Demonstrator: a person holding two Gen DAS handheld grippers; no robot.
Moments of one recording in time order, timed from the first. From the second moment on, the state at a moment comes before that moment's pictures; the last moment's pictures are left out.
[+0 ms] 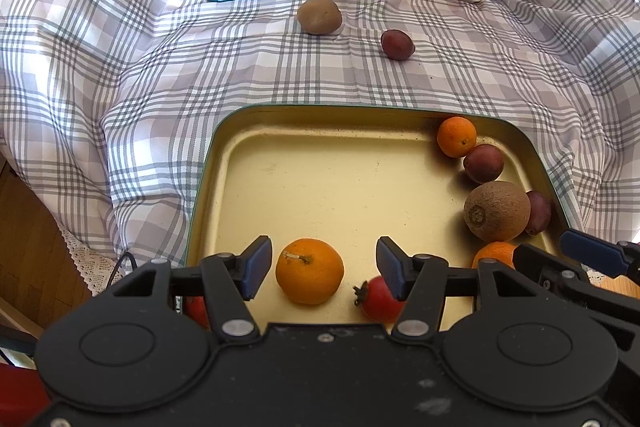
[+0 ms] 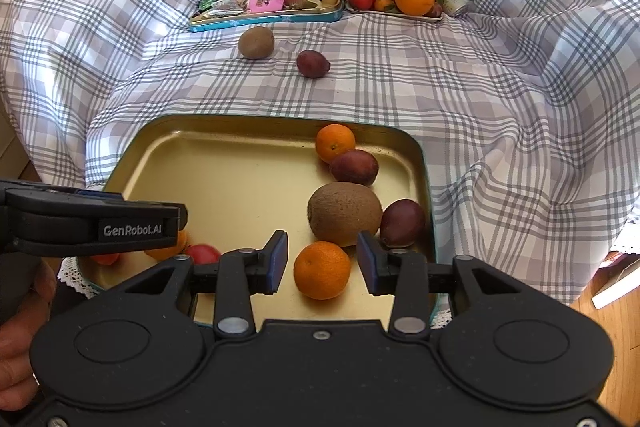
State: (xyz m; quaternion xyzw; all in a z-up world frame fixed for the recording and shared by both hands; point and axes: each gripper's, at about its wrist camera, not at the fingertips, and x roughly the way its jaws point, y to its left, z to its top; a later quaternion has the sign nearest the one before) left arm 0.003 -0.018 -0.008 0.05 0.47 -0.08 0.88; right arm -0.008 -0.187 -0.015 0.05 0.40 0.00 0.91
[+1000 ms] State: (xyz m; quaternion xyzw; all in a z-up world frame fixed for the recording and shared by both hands) left arm 0.030 -0.026 0.003 0.06 0.42 -0.06 0.90; right arm 0.004 -0.196 -0.002 0.05 0.35 -0.04 0.93
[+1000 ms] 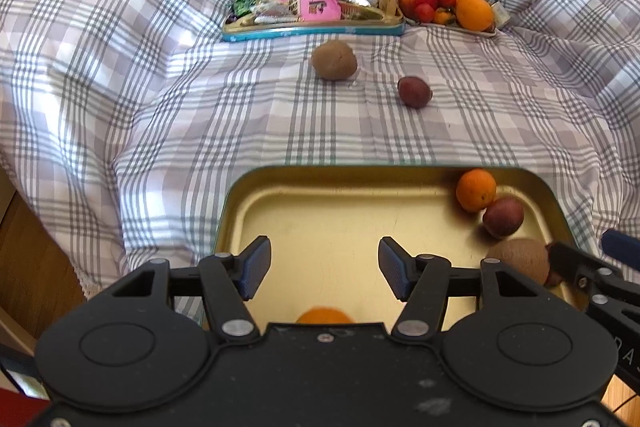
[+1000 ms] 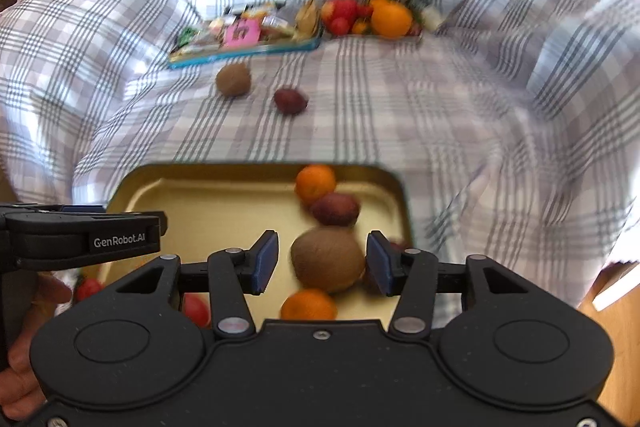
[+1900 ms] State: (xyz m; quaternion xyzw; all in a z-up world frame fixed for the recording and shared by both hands) left arm 0.177 -0.110 -0.007 0.10 0.41 -0.11 0.90; right arm 0.098 -0.250 -0.006 0.10 0.36 -0.08 0.92
